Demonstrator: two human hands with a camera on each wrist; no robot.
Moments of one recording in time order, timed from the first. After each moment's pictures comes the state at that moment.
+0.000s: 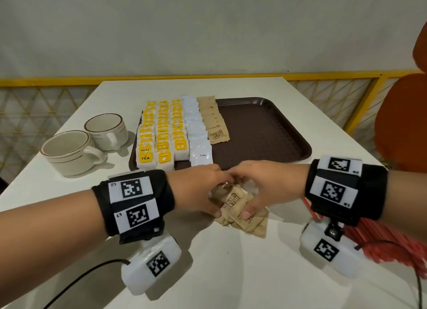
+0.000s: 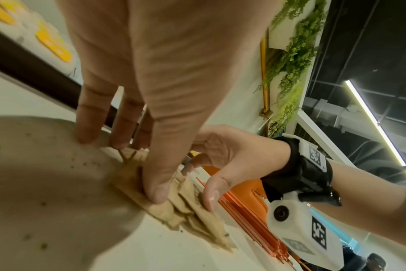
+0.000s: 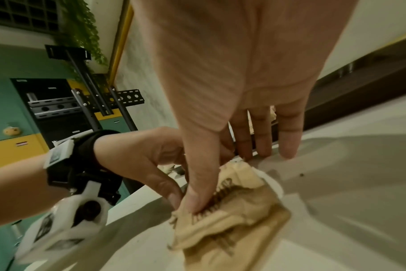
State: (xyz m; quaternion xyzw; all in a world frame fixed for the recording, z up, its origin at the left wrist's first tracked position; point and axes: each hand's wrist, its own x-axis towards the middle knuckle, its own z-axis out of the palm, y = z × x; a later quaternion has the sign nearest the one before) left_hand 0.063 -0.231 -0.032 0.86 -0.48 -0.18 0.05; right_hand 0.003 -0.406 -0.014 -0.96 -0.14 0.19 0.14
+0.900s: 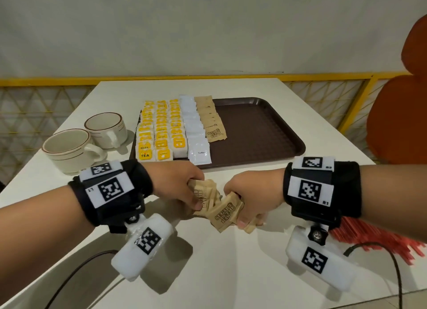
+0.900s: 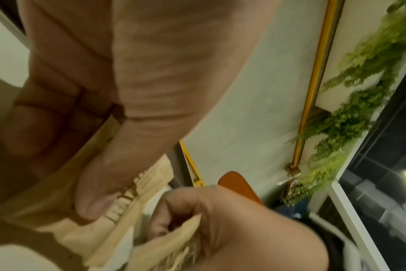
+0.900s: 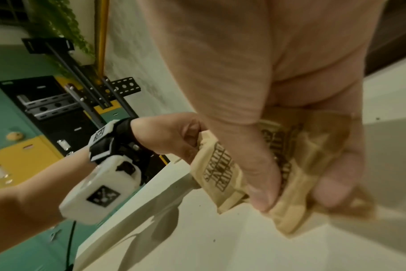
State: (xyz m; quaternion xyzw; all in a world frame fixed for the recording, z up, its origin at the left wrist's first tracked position) left_hand 0.073 -0.201 -0.023 0.86 -0.39 -0.29 0.15; right_hand -0.008 -0.376 -0.019 -0.93 -0.09 0.32 0.15
